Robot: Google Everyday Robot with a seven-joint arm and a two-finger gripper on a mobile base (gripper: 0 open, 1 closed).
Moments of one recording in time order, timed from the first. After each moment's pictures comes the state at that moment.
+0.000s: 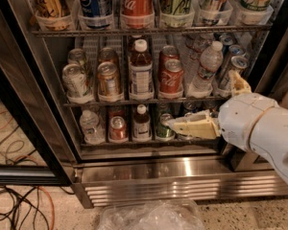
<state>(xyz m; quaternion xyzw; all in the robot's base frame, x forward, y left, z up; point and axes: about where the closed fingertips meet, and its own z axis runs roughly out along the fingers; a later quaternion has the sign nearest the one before) 0.471 -0.131 0.918 -0.33 0.74 0.05 0.59</state>
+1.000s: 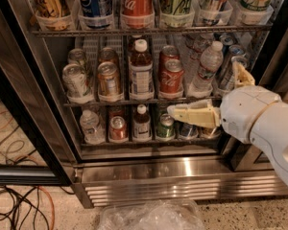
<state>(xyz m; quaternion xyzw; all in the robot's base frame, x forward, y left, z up) 0.483 -0.131 0.938 -0.29 0.72 0.07 0.63</state>
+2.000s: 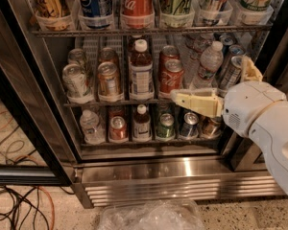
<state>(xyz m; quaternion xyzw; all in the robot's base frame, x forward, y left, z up) 0.496 -0.147 0.961 -0.21 0.70 0.08 0.68</state>
